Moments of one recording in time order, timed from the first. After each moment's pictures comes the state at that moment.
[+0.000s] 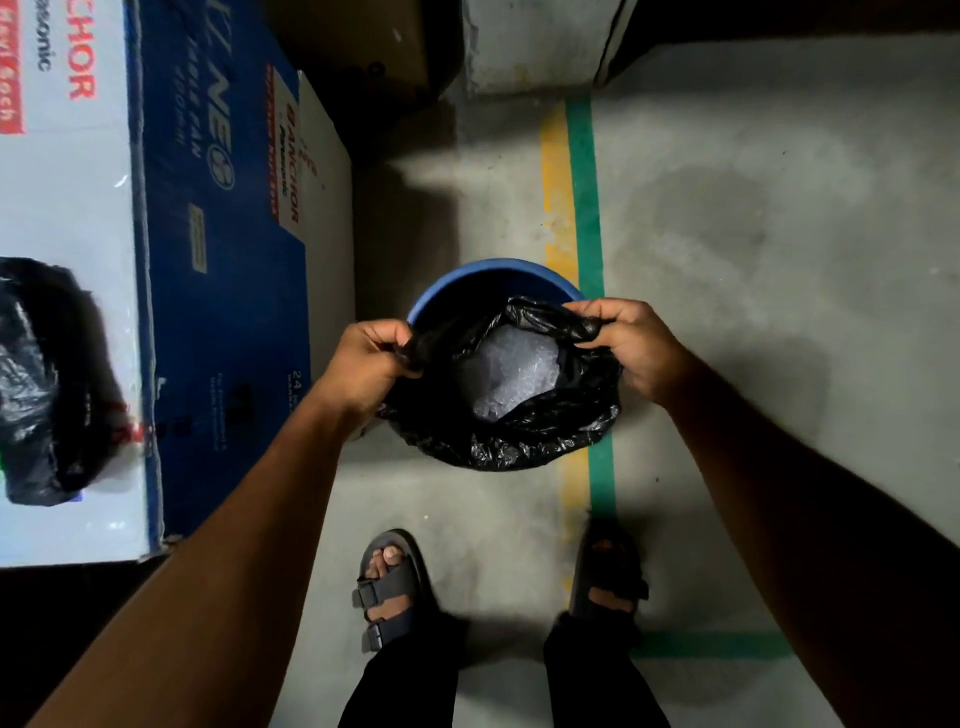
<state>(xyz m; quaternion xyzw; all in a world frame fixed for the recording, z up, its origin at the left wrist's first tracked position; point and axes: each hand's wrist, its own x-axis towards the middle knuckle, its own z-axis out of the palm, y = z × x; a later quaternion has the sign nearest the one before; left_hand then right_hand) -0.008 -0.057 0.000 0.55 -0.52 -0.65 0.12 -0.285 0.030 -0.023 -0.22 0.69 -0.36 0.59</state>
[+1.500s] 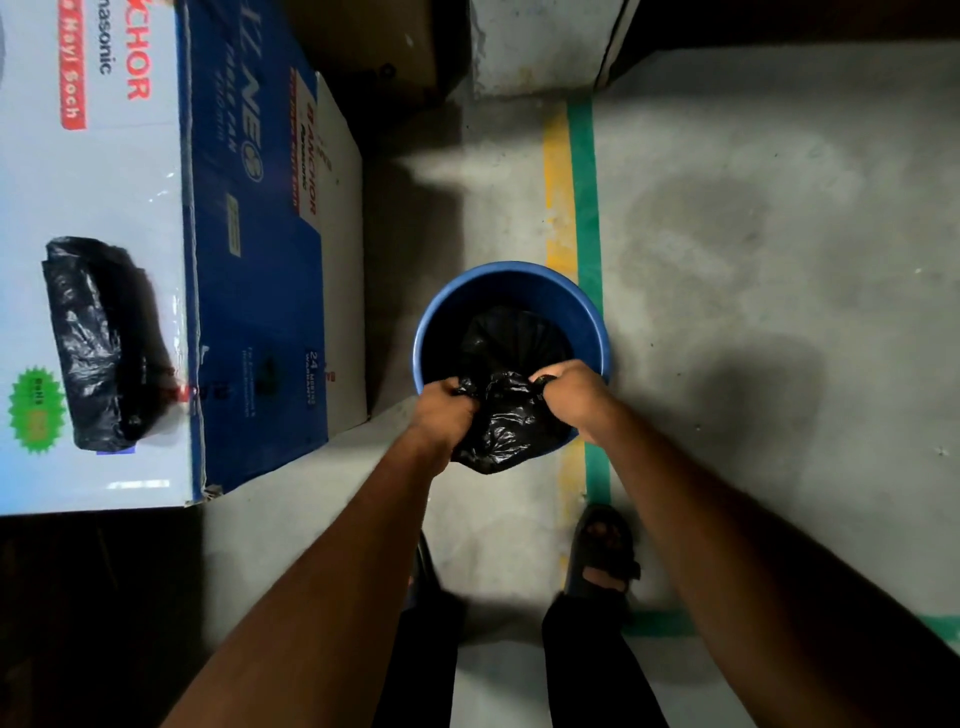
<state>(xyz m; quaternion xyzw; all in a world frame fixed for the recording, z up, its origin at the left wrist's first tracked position) -0.056 0.028 0.008 0.69 -0.33 -0.64 0.04 -0.208 0.066 -0.014 -0.20 0.80 -0.12 0.56</state>
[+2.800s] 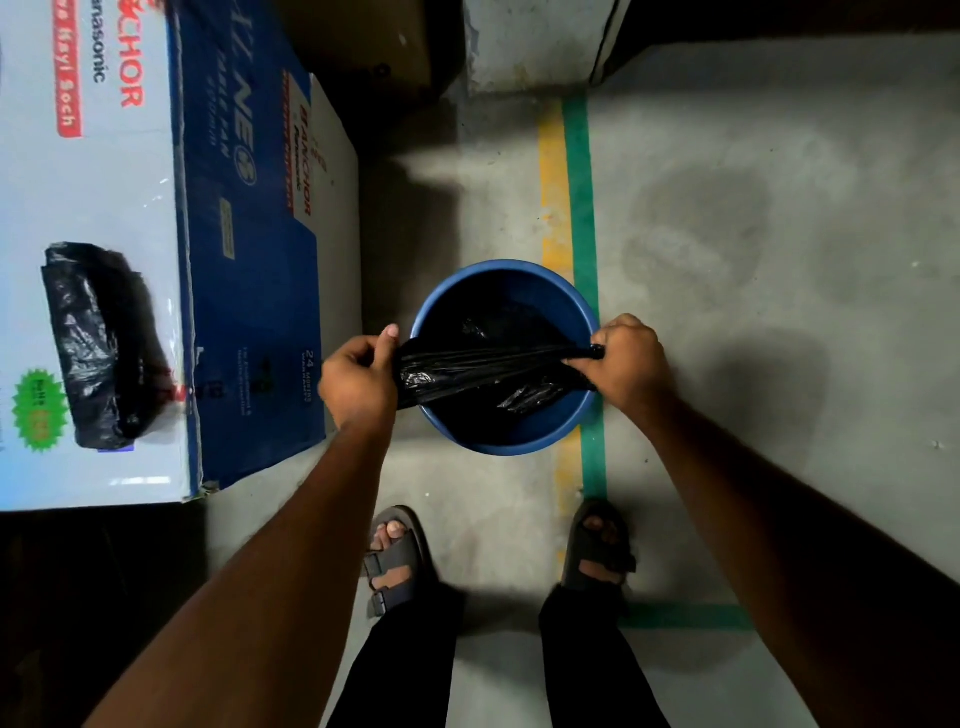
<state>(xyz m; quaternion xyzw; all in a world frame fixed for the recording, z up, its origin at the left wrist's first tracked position) -0.015 -0.005 0.019 0.77 -0.42 -0.42 0.23 -0.275 0.072 -0.006 -0.46 0.83 -0.04 0.30</state>
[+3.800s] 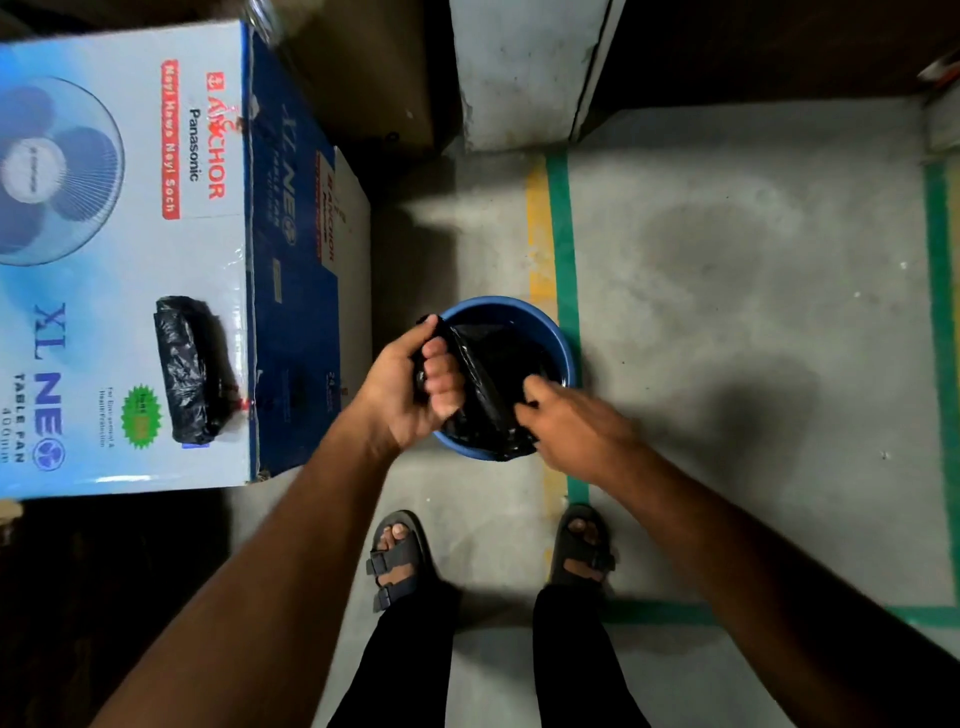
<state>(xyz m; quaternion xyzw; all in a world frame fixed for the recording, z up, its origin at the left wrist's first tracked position) -0.059 -0.020 0.147 0.46 0.01 -0.88 0.14 -0.236 0.099 0.119 -0.75 0.60 0.07 0.27</state>
